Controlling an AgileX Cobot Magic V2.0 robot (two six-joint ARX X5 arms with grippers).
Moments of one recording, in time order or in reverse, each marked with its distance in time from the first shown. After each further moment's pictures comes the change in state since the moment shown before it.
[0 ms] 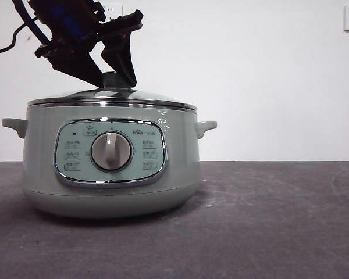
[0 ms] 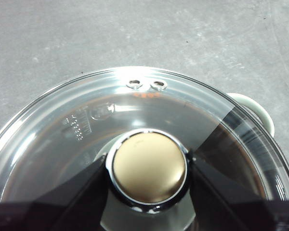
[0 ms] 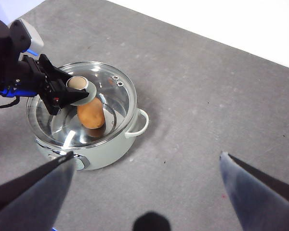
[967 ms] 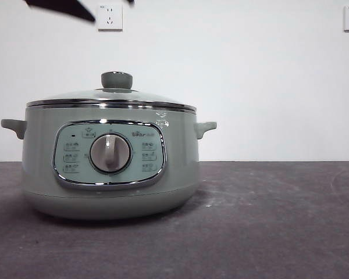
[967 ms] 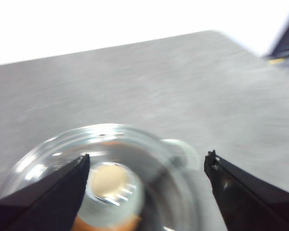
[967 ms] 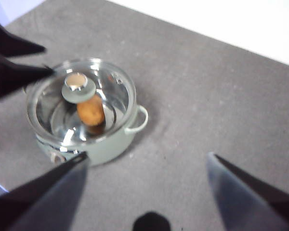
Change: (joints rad) left arm -0.022 -0.312 0.000 -0.073 0.112 -0.008; right arm 0.000 -0.030 -0.044 0.000 0.000 0.004
